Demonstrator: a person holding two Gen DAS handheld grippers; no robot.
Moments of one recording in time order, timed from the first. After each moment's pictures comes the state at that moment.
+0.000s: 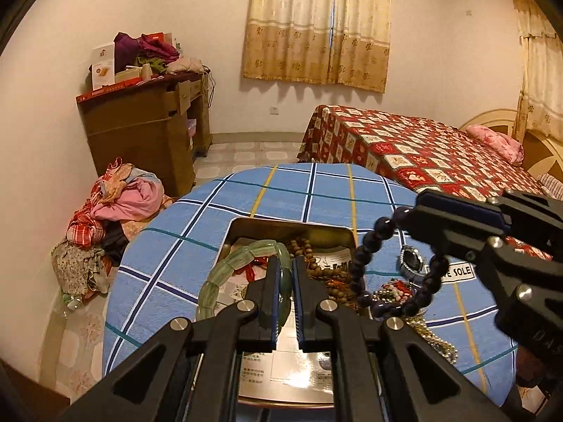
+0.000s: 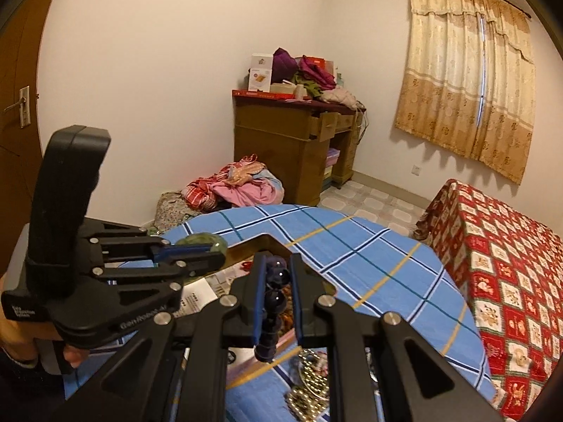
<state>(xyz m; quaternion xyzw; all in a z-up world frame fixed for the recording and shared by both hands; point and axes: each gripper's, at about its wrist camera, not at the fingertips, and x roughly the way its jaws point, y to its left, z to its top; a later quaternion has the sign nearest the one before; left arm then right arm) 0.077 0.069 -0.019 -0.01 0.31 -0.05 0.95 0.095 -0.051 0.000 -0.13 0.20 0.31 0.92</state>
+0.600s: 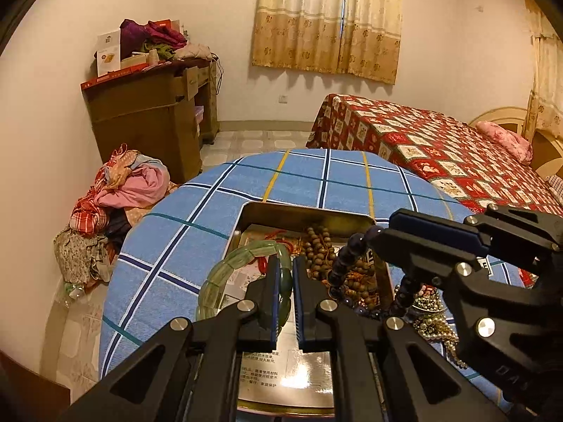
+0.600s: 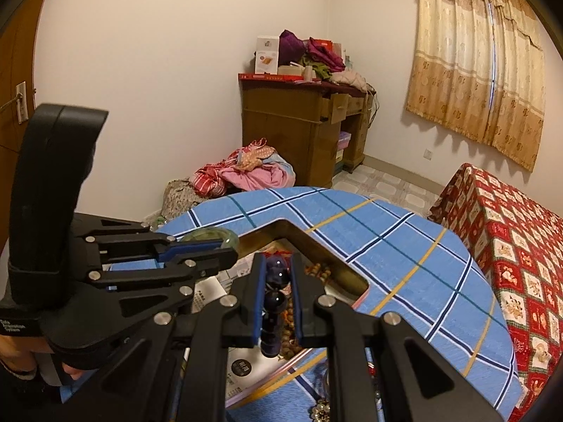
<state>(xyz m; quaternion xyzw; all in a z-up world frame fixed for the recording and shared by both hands) 0.091 0.078 -0.036 -0.02 0.33 -0.04 0.94 0.108 -0.029 -0.024 -0.13 0.24 0.33 0.91</state>
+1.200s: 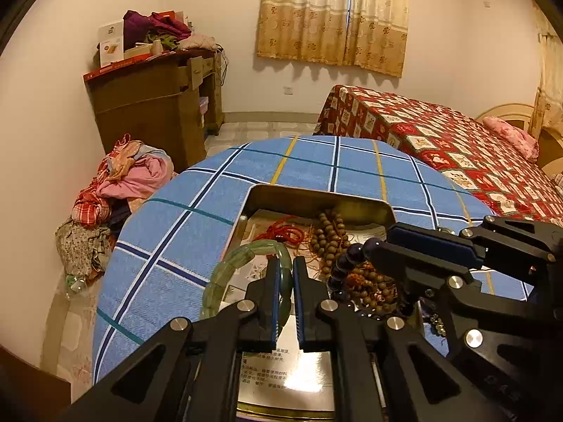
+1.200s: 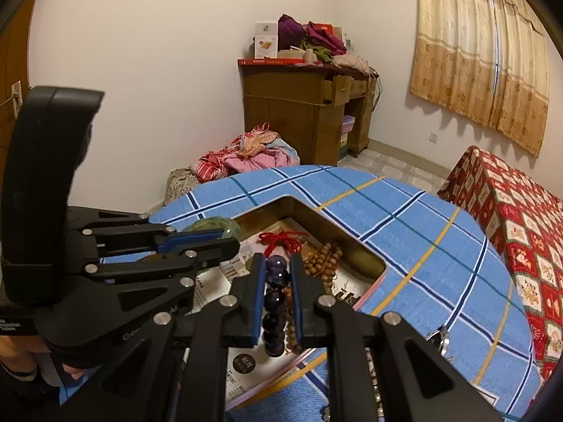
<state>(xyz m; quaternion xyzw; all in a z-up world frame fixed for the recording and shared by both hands) 0.098 0.082 -0.053 -0.02 0.35 -0.02 0.94 0.117 -0.021 -0.046 -0.12 0.27 0.33 0.90</state>
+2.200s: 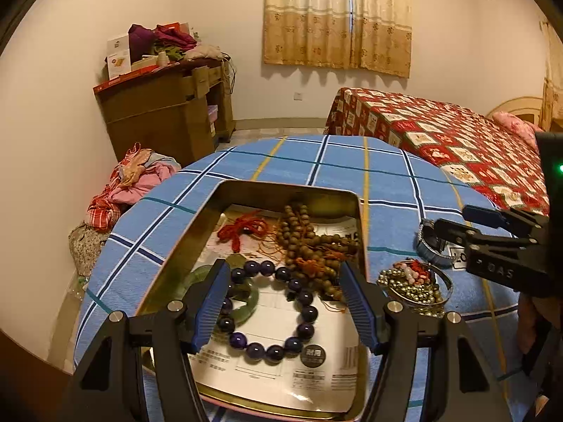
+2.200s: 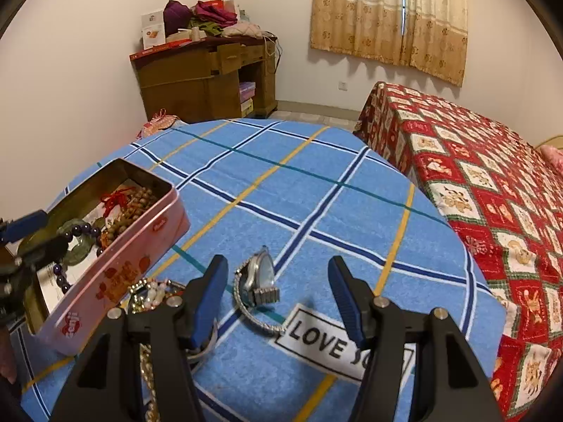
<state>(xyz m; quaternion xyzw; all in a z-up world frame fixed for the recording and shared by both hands) 0.086 0.030 -0.059 0.00 0.33 0.01 0.94 0.170 -0.139 -0.076 -0.07 0.34 0.16 0.92</state>
